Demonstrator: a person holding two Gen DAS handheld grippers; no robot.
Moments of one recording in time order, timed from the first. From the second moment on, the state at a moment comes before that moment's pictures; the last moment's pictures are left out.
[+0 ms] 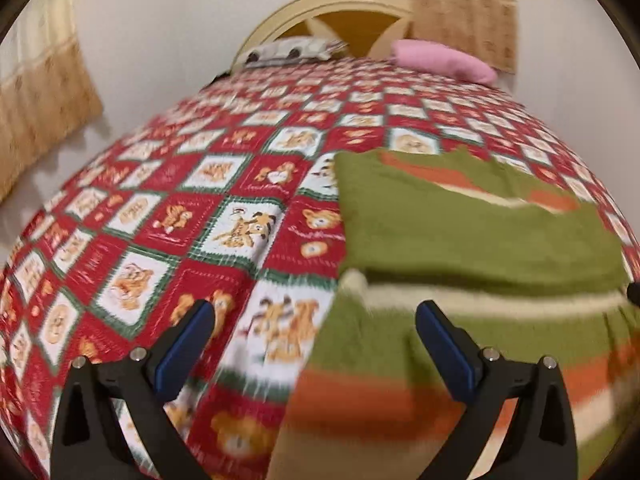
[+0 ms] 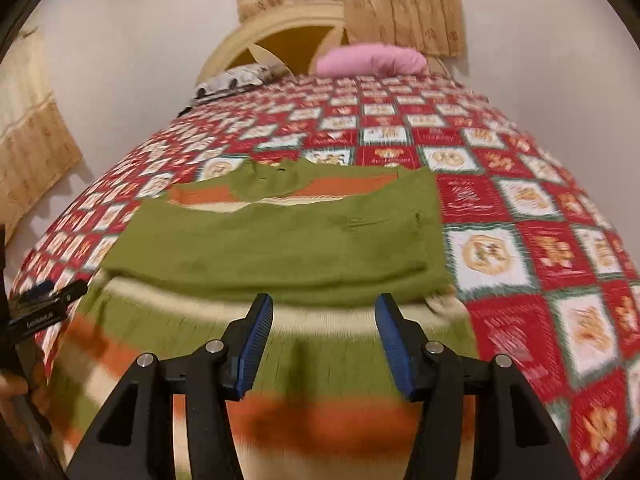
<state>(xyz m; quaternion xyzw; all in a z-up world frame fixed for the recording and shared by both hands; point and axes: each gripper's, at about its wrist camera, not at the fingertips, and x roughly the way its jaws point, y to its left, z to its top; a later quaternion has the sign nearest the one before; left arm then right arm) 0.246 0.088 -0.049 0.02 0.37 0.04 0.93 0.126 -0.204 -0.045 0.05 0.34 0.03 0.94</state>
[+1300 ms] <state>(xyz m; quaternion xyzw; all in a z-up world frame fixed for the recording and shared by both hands) 0.050 0.138 -0.074 0.03 0.42 -0.07 0.91 -0.126 -0.242 -0.098 0.06 0.41 0.06 0.91</state>
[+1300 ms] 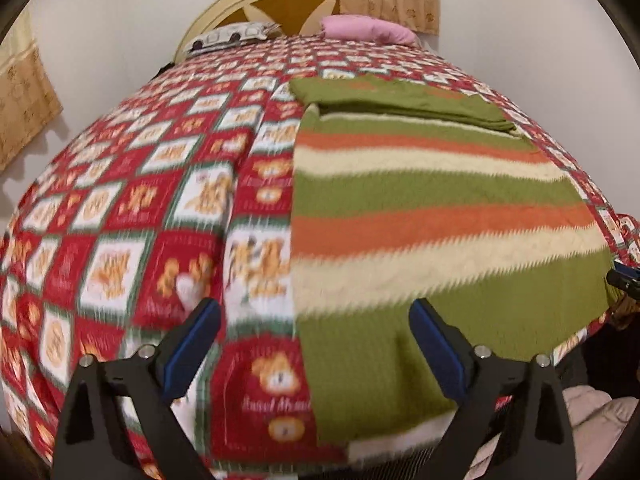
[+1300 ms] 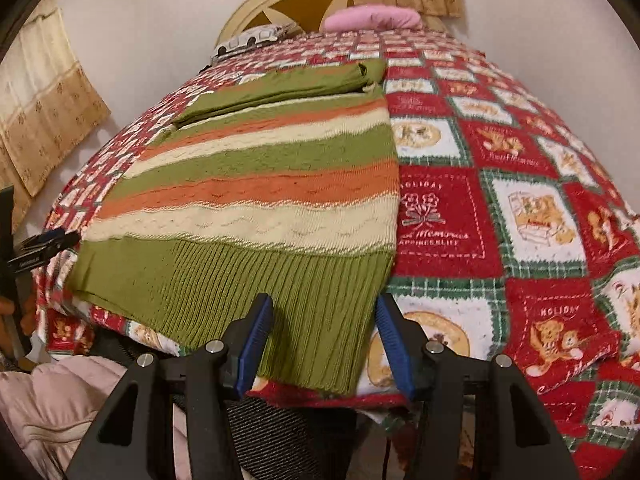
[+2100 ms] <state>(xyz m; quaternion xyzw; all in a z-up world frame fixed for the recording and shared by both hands) 0.033 0.137 -0.086 0.00 0.47 -0.10 0.88 -0.135 -0.237 -0.088 0.07 0.43 0.10 0.89</state>
